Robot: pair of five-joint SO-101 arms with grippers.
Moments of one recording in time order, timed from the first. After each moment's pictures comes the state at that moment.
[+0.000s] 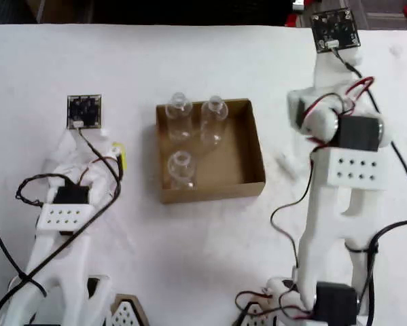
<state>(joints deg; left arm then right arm) -6.6 -37.8 62.9 28.7 4.0 1.5 -20.3 -2.4 73.6 14.0</state>
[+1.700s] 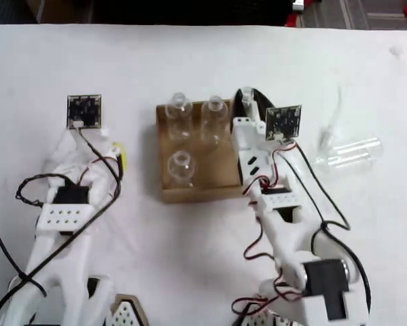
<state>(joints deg) -6.6 -37.8 62.9 28.7 4.0 -11.0 -9.8 62.6 -41.4 -0.3</state>
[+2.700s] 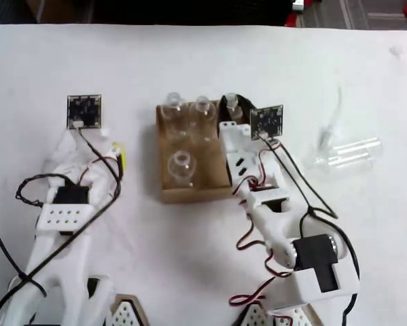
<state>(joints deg) -6.6 -37.8 62.9 28.7 4.0 -14.8 -0.3 59.3 -45.2 -0.7</state>
